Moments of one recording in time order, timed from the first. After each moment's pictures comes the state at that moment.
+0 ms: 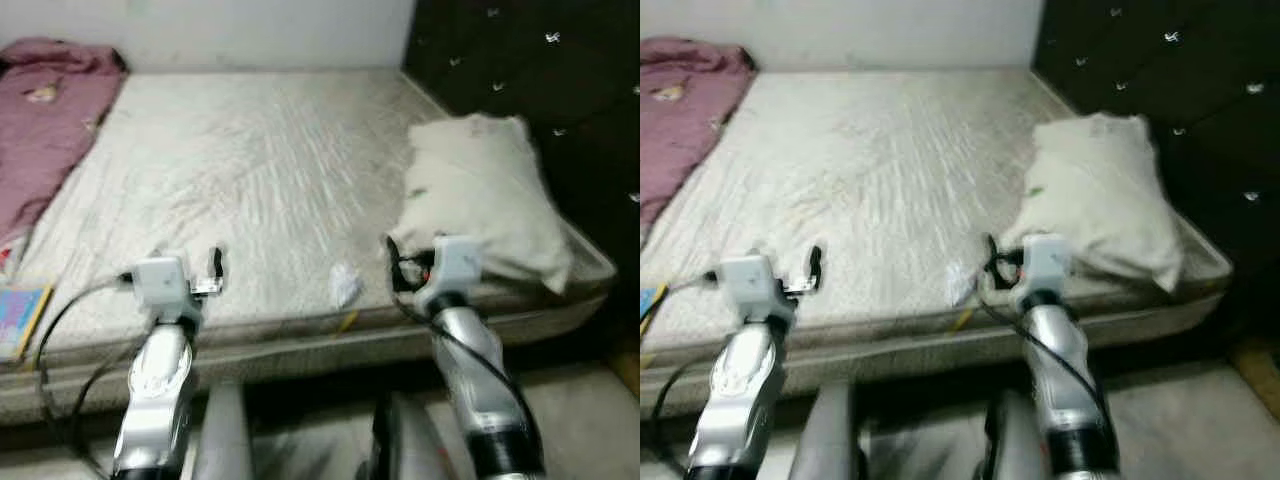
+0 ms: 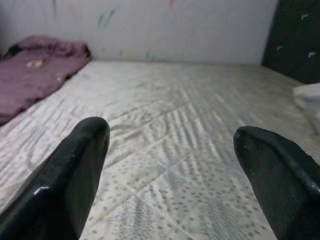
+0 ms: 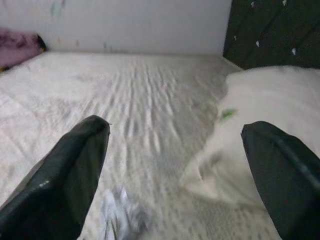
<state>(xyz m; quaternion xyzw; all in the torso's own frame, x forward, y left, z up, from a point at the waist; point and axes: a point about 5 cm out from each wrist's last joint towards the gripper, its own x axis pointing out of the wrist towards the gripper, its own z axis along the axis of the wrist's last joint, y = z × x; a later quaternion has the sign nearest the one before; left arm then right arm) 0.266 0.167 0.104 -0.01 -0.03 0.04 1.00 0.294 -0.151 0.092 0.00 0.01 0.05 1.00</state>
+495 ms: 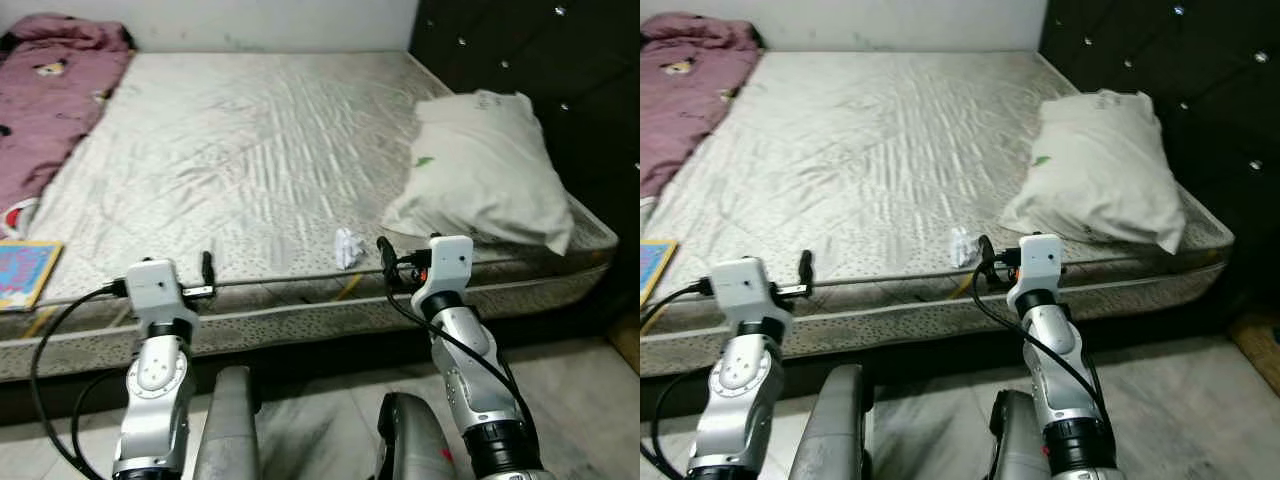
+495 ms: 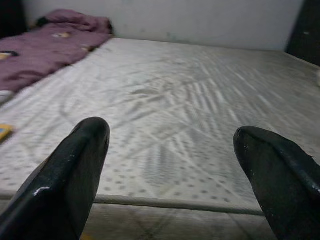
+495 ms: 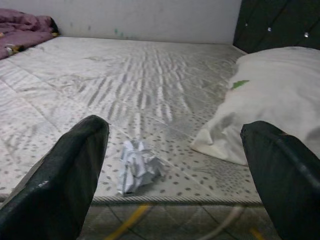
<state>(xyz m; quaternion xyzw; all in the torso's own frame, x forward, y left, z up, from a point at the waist) 0.259 0.178 0.087 -0.02 0.01 0.08 1.00 0.297 -0.142 0.094 0.00 0.01 0.07 1.00</state>
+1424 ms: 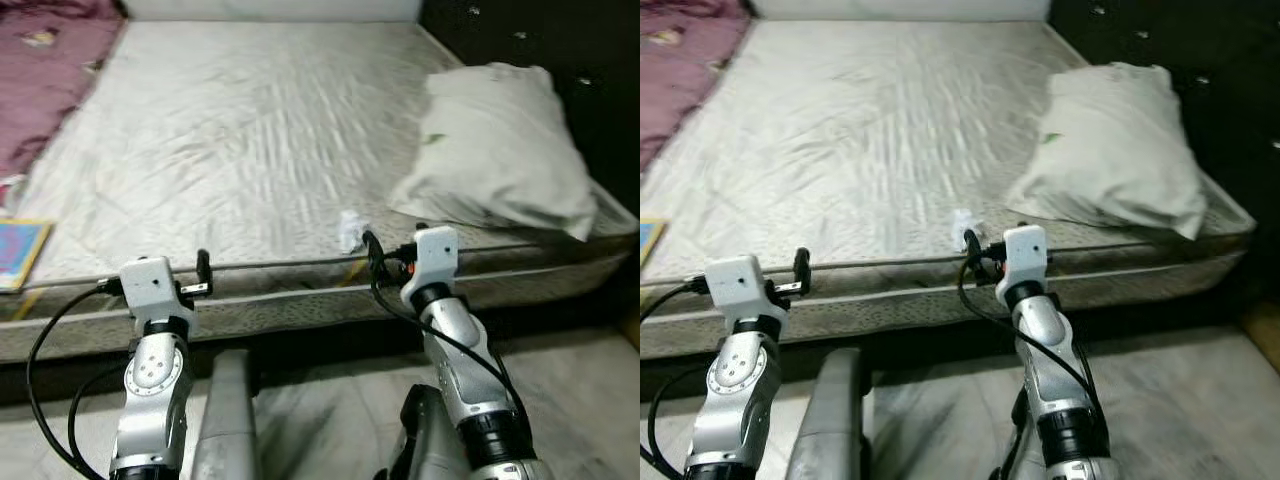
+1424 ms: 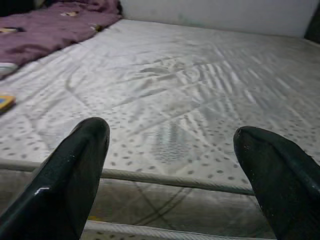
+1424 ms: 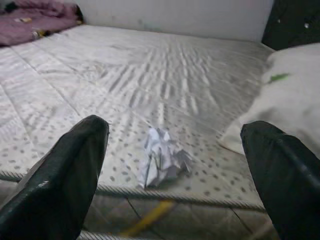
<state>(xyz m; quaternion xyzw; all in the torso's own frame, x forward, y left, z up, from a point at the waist) 0.259 0.180 0.087 -0.03 0.02 0.09 1.00 0.302 -0.130 0.101 -0.02 -0.01 0.11 0.99</state>
